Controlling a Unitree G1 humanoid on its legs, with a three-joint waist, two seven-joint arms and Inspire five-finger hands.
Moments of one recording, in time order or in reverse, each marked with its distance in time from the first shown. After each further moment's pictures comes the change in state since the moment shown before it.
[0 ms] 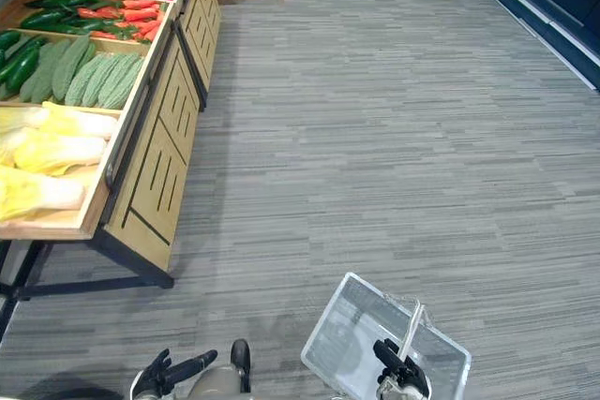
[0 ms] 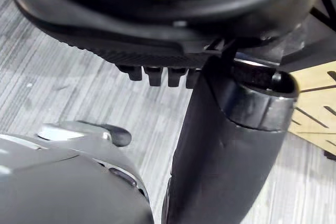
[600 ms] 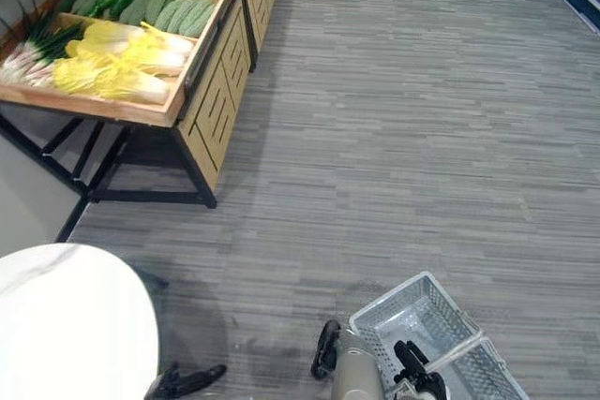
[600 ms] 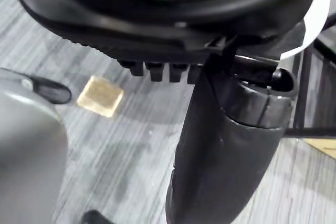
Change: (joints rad) left arm -0.029 -0.021 -0.038 0.042 0.059 0.011 0.011; right arm 0.024 0.005 -0.112 -0.010 0.045 -0.005 -0.001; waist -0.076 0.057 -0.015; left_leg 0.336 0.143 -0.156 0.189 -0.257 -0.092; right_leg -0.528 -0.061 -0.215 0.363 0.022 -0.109
